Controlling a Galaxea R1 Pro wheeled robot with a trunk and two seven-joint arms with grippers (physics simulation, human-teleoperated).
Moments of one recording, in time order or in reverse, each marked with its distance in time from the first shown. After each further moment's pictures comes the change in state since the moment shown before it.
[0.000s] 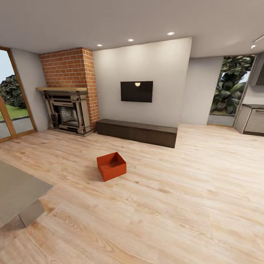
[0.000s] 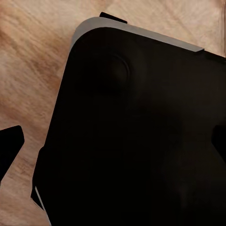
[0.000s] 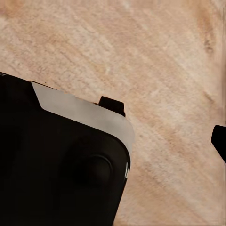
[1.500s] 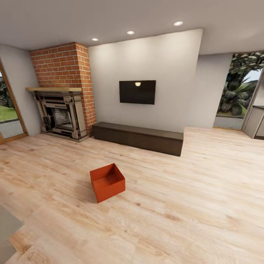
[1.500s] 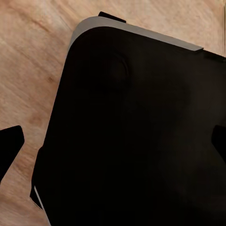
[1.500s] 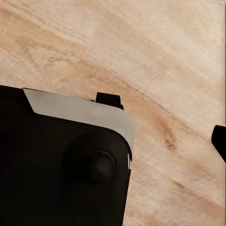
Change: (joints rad) left arm 0.000 -0.002 -0.001 0.000 -0.002 0.001 0.000; right arm 0.000 -0.003 -0.154 0.008 0.002 0.002 -0.022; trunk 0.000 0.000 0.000
